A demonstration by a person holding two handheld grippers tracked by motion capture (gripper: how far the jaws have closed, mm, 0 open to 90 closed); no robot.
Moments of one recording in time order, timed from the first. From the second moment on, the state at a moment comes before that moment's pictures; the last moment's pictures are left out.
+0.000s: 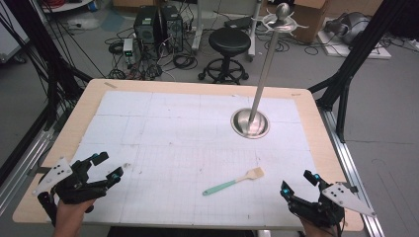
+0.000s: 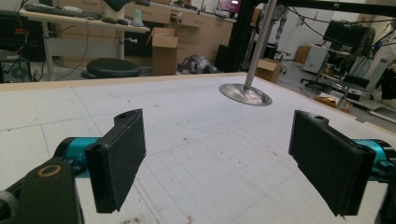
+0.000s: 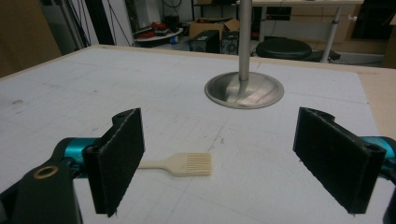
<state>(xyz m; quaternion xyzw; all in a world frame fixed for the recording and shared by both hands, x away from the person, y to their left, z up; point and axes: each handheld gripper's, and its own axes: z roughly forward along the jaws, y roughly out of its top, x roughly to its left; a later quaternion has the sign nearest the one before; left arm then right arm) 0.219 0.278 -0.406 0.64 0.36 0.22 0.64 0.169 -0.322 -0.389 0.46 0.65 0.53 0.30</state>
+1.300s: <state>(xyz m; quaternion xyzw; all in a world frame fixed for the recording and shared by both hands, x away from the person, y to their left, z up) 0.223 0.274 -0.412 0.65 0.36 0.20 0.64 0.210 -0.187 -0.425 0.27 0.84 0.46 0.10</state>
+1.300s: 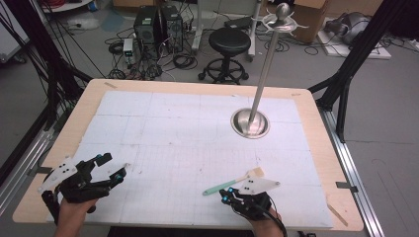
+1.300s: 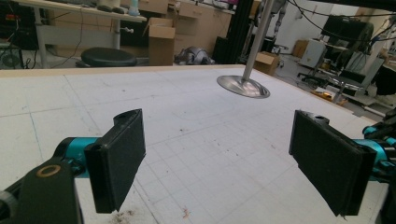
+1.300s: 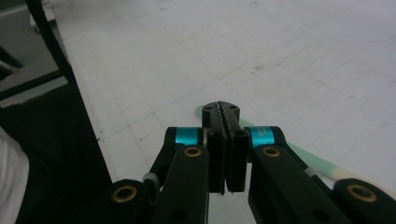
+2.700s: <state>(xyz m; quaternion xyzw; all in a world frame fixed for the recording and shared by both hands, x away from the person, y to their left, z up) 0.224 0.275 -0.414 0.65 0.37 0.20 0.63 0.296 -0.197 -0.438 0.42 0.79 0.41 0.15</state>
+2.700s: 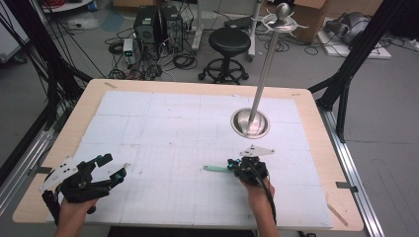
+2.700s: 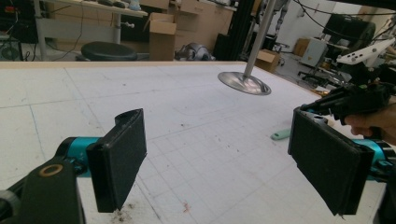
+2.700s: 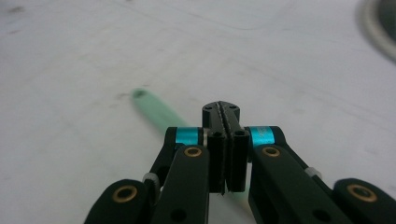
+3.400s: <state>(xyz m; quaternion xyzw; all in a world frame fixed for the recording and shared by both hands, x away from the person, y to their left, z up) 0.224 0.273 -0.415 0.65 0.37 0.19 0.63 0.285 -0.247 -0.443 0.47 0.80 0.36 0.15</state>
